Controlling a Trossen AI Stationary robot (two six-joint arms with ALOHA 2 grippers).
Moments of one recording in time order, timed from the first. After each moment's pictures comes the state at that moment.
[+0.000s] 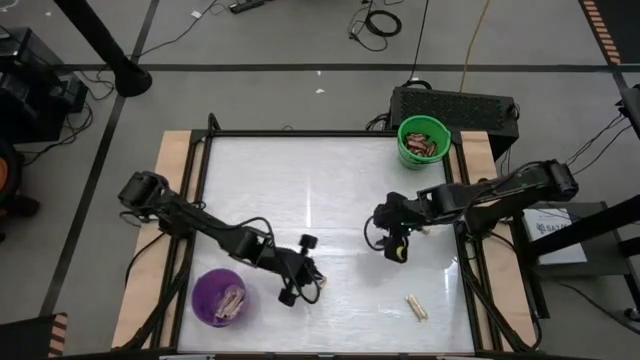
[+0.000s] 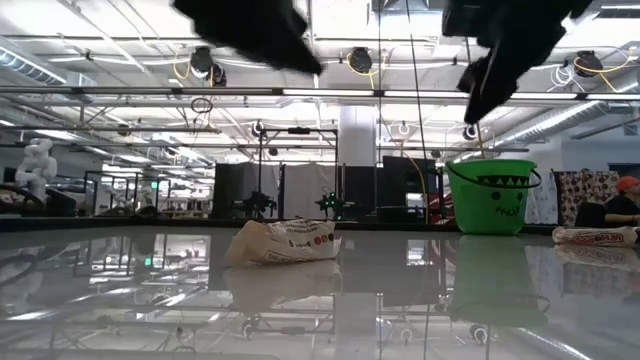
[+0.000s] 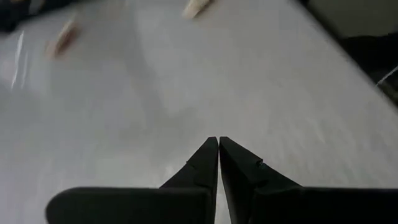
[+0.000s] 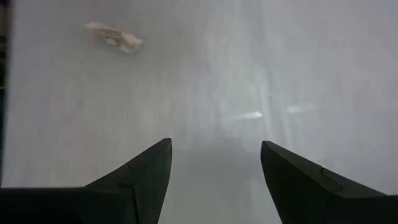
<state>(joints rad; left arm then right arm) -0.40 1.68 1.09 -0.11 -0.14 0.08 0.16 1.26 0.94 -0.68 -0.02 0.34</state>
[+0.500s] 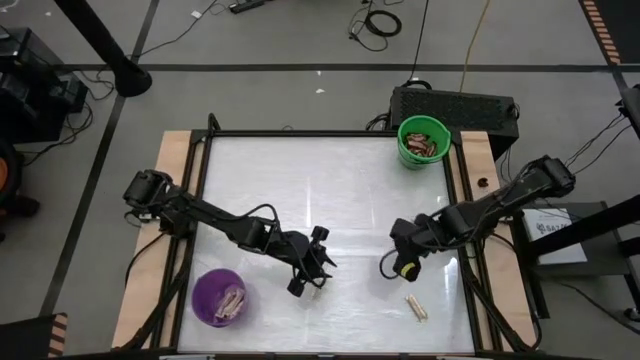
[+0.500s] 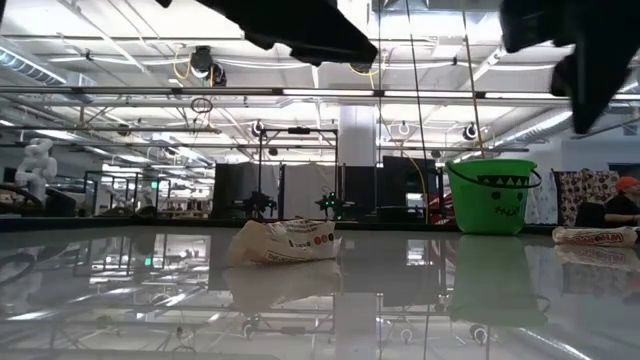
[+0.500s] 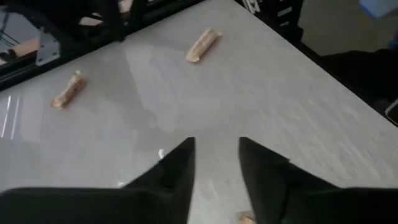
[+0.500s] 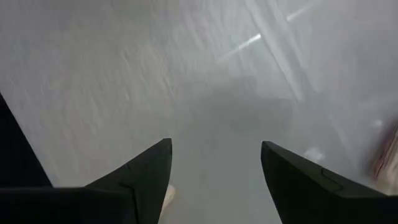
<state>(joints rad) -0.30 1.71 1.11 0.05 0.03 0.24 0.41 1.26 0.97 -0.94 0.03 0.96</state>
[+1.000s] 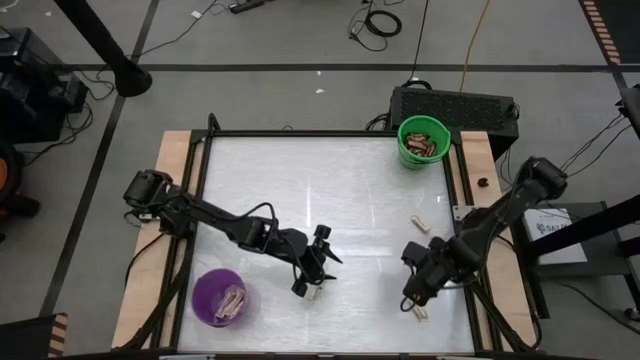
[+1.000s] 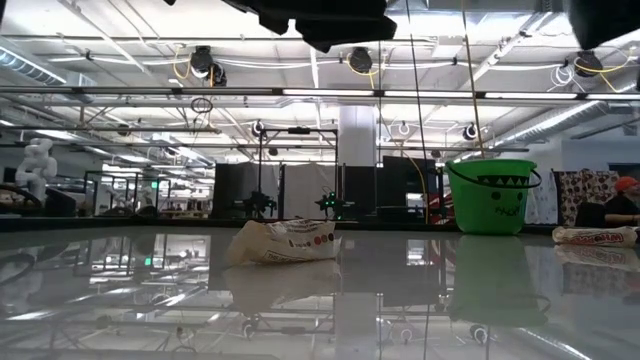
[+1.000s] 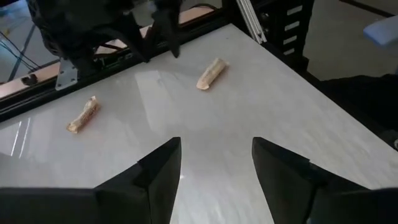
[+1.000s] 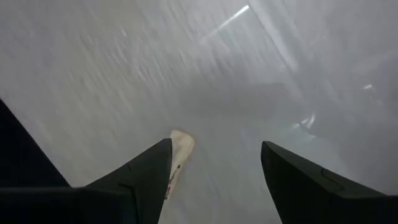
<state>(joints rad) -0.30 1.71 1.10 0.15 0.01 0.24 0.69 1.35 0.97 -0.97 0.05 1.33</state>
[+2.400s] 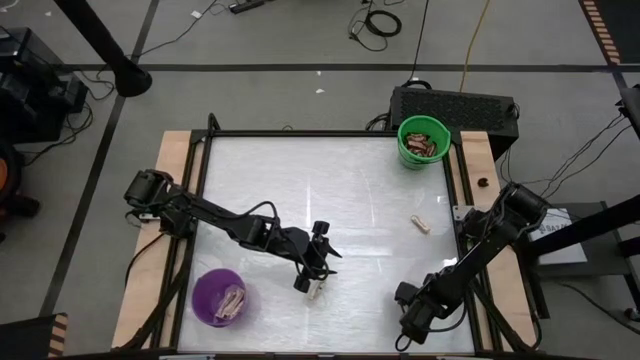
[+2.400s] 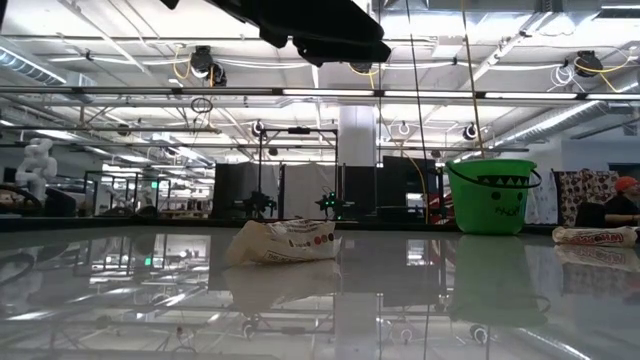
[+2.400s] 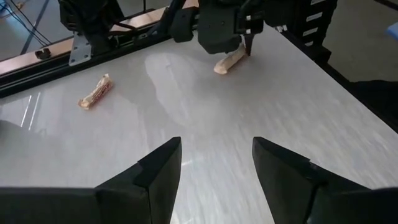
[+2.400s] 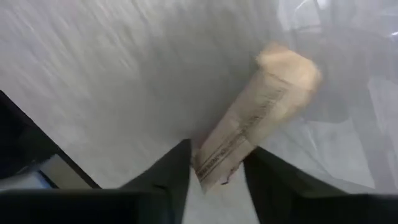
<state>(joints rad) -0.28 1.71 1.10 0.11 -0.03 0.19 0.84 1.71 0.97 -0.65 -0.22 1.43</state>
